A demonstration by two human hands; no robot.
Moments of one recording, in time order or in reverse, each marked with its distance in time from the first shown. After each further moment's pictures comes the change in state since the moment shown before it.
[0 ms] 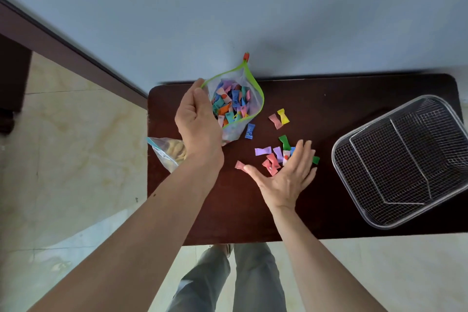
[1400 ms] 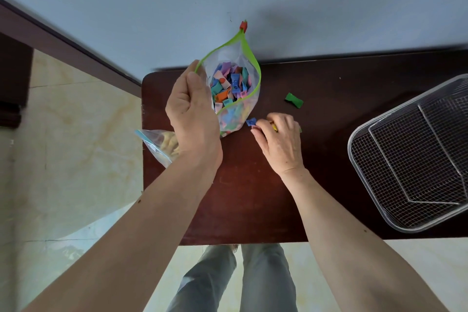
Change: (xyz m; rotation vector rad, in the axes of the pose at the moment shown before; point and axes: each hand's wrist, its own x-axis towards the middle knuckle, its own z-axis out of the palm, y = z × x) left_hand 0.006 -0.017 0.001 -0.126 -0.035 0.093; right_hand 0.077 0.008 0.043 -0.198 0.161 -0.821
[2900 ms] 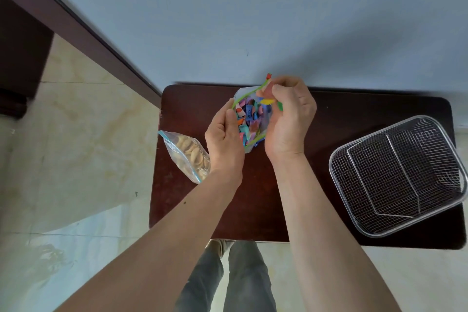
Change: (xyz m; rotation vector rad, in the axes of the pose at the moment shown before) left_hand -0.047 0.013 -0.003 0.101 -0.089 -0.147; right_hand 0.116 -0.098 -0.164 1.603 0.267 0.735
